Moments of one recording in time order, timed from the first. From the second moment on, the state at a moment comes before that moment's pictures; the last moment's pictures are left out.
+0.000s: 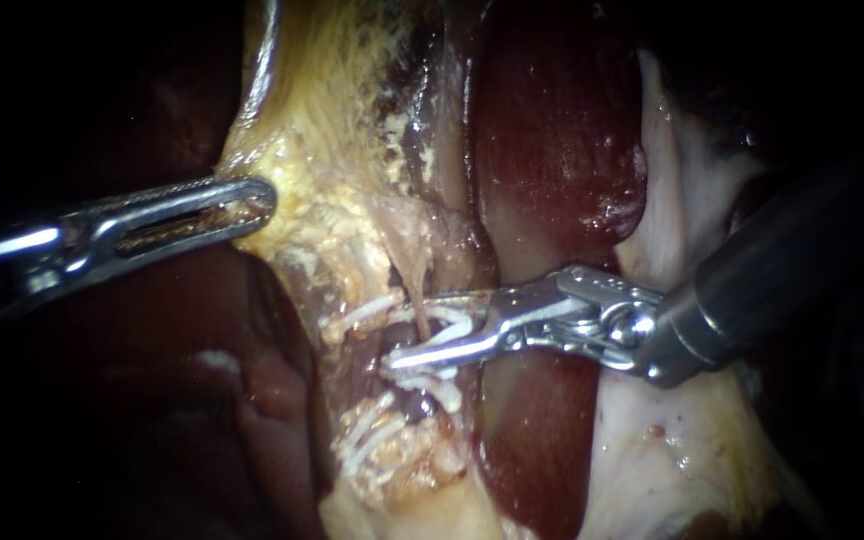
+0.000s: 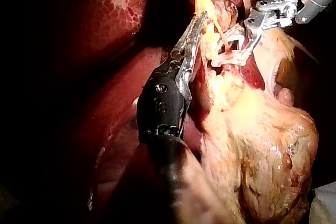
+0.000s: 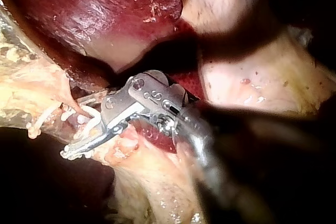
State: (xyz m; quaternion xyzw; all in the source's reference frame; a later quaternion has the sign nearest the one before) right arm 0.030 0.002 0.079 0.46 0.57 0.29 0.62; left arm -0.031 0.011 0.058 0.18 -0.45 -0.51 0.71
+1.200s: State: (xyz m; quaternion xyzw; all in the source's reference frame) right arm 0.030 0.008 0.075 0.48 0.55 0.42 0.54; left arm -0.031 0.011 0.060 0.17 -0.45 -0.52 0.71
